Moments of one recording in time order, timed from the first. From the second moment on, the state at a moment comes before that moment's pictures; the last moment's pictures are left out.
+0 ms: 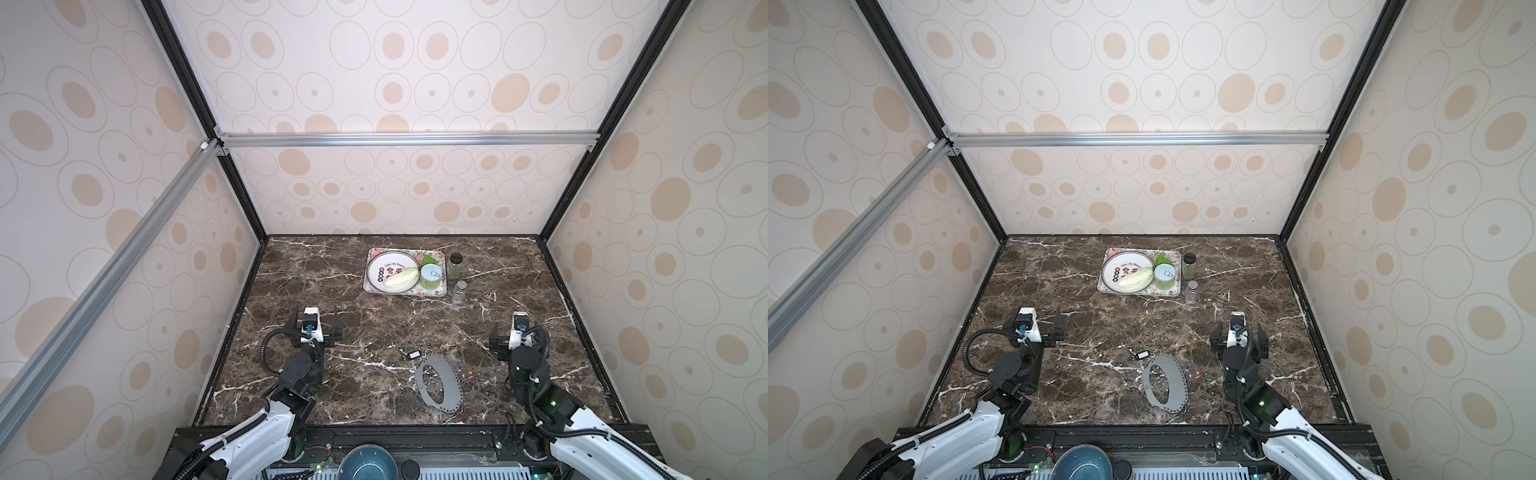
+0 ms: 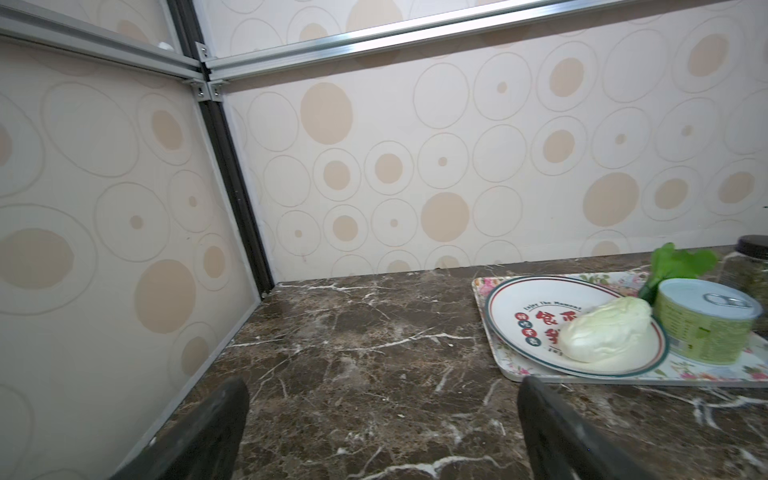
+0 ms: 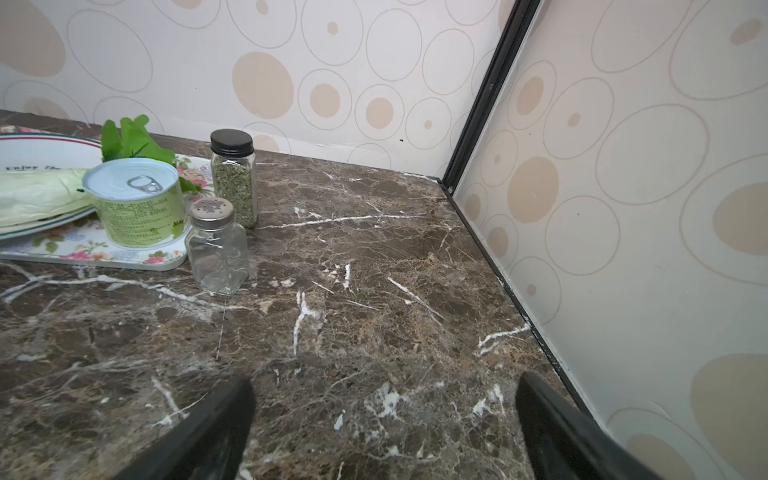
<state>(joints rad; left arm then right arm) -0.45 0.86 0.02 0.96 -0.54 0.17 0.61 0.58 0.19 0.08 0.84 -0.02</state>
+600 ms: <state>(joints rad) -0.13 1.58 0.15 1.30 -0.46 0.11 0.46 1.04 0.20 0.40 0.64 -0.08</state>
